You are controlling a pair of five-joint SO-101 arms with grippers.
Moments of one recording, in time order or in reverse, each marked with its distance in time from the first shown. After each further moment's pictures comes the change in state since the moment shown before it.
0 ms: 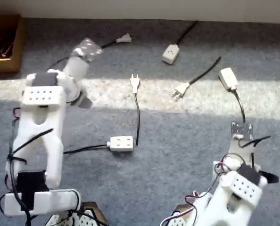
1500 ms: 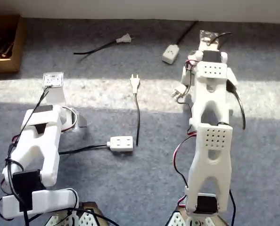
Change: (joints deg) left arm -3.8 -0.1 31.5 -25.1 28.5; right arm -30.2 112.9 -135.1 24.4 -41.1
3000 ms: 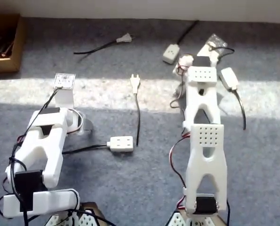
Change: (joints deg) left arm 2.9 0.0 1.8 -1.8 -3.5; right arm -3.5 10.4 -8.4 -10.1 -22.9
